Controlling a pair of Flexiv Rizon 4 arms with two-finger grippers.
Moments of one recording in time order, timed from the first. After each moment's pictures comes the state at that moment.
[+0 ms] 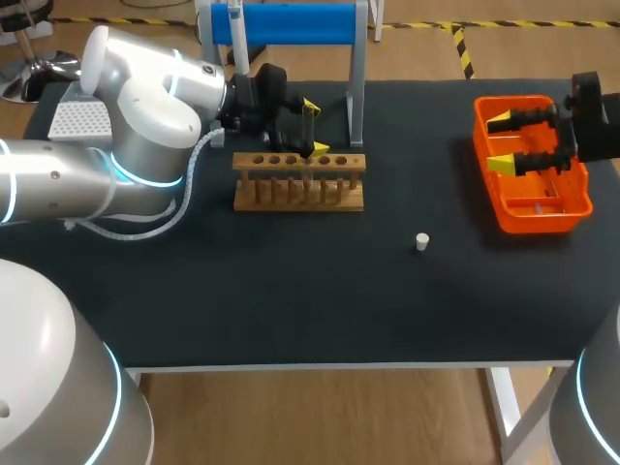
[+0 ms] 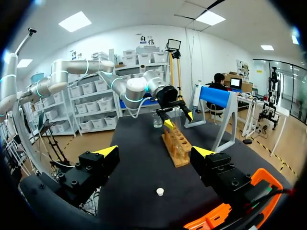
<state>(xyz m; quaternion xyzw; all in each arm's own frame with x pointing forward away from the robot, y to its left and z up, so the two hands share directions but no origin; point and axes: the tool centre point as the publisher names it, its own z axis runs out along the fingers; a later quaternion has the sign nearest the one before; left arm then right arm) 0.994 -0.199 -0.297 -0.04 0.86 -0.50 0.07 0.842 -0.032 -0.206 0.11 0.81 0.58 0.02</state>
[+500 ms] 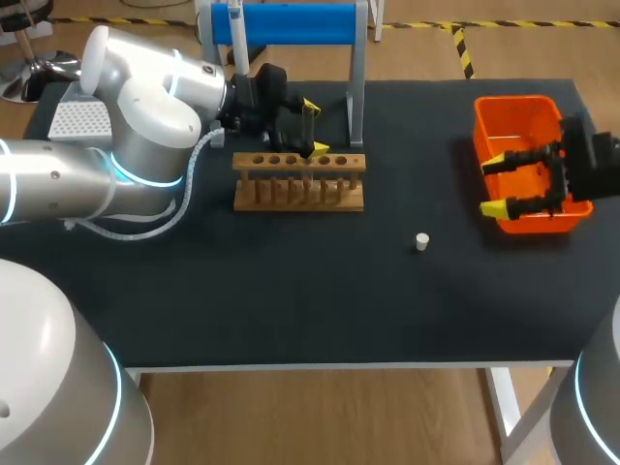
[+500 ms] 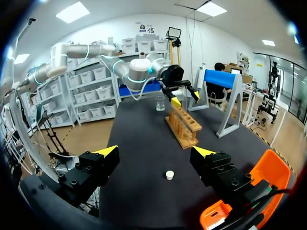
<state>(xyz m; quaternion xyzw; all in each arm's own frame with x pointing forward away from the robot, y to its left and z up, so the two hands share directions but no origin) 0.994 -0.199 -0.297 -0.04 0.86 -0.50 0.07 0.808 -0.032 -0.264 0.12 0.84 0.54 0.02</state>
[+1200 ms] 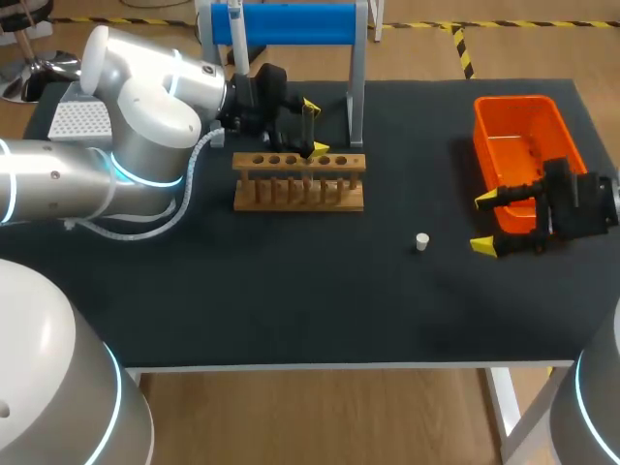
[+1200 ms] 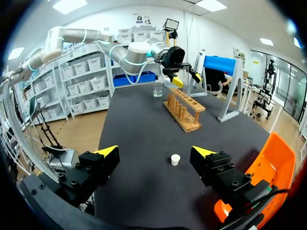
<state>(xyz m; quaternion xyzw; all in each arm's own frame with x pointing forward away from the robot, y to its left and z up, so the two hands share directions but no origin) 0.994 -0.199 -0.297 -0.04 0.86 -0.50 0.07 0.788 -0.029 -0.319 0.14 0.85 0.50 0.04</state>
